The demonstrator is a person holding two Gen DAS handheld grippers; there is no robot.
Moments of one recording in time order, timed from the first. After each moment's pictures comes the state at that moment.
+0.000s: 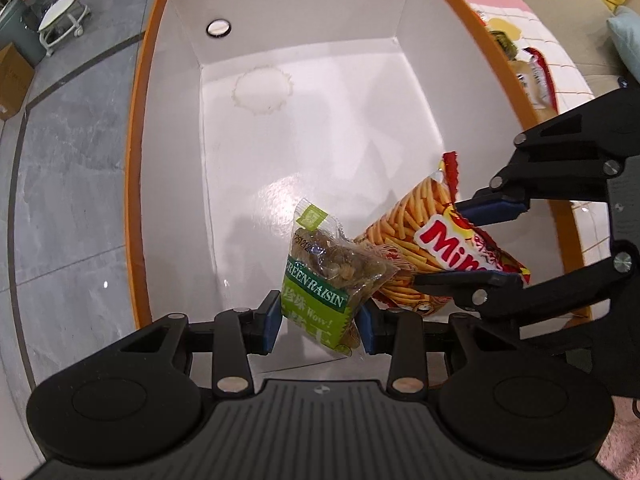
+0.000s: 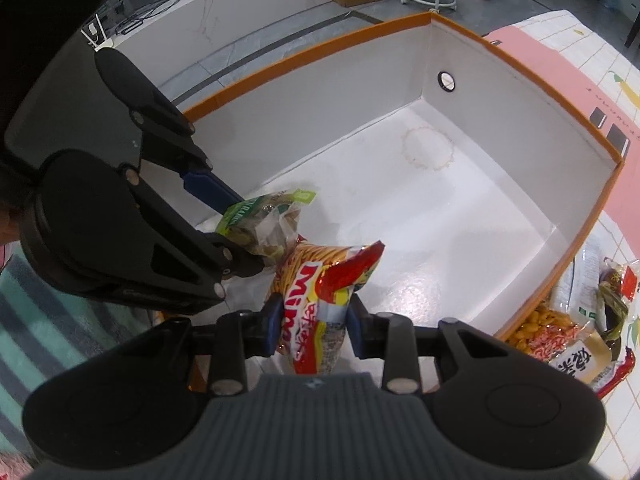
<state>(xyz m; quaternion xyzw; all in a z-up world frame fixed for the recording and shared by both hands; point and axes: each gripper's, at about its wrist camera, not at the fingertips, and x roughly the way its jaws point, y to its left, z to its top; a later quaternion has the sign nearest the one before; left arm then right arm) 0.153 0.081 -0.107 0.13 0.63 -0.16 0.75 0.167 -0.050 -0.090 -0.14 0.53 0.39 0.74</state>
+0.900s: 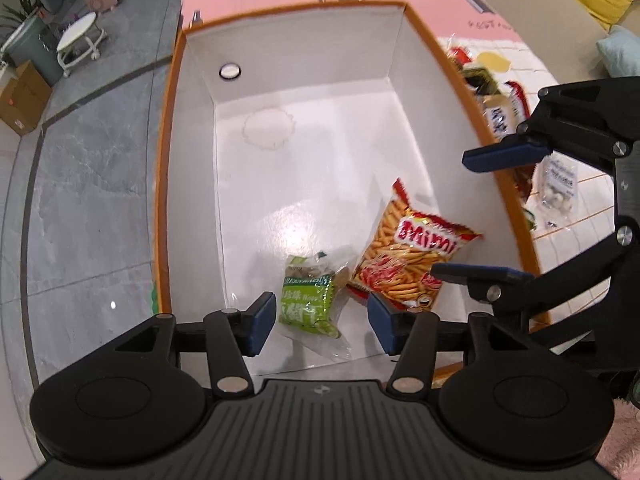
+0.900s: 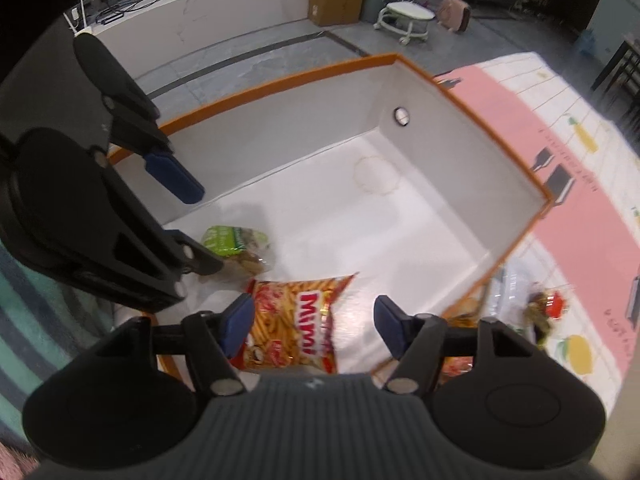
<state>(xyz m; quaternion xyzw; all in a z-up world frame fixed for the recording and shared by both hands) 0.138 0.072 -0.069 0.13 0.59 -0.15 0.78 0.152 -0.062 -0.059 -0.21 0.47 0.34 0.79</state>
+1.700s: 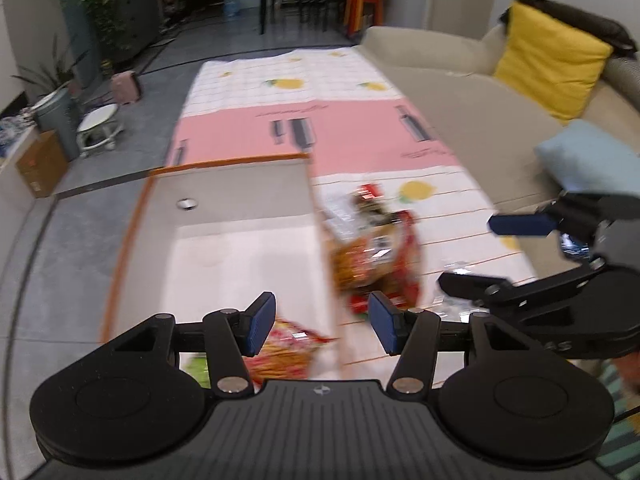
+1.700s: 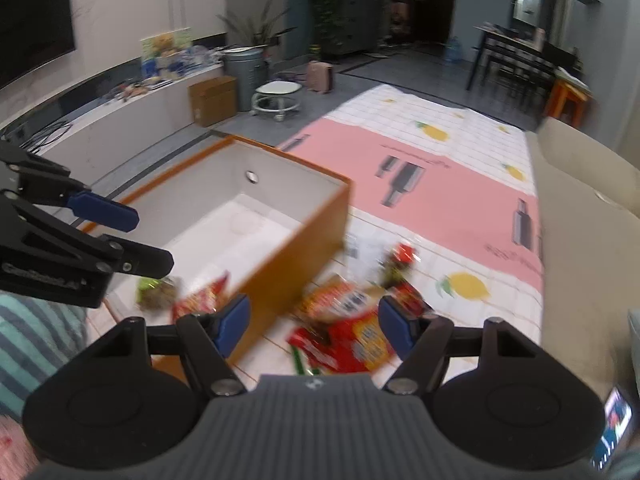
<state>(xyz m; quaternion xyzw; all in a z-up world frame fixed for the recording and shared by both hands) 0.072 -0.022 0.001 0.07 0.43 -0.16 0.89 0.089 -0.205 -0.009 -0.08 0.38 0.19 0.90</state>
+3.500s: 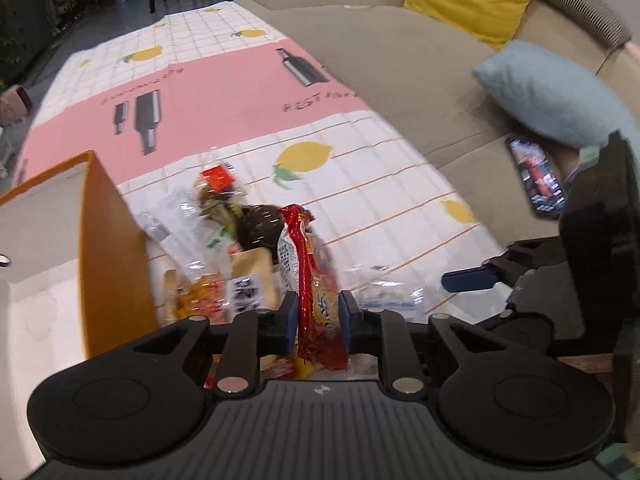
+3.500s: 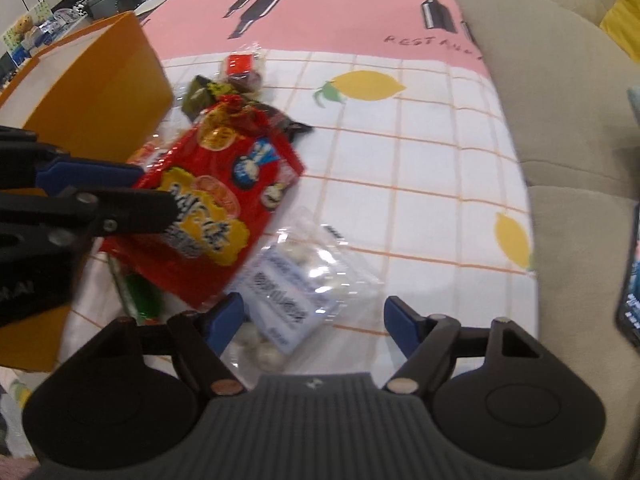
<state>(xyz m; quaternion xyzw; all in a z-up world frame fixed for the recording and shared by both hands) 0.147 -0.145 -0.100 0.11 0.47 -0.29 0.83 0.152 -0.297 -0.151 0.02 0.56 0.06 0.83</state>
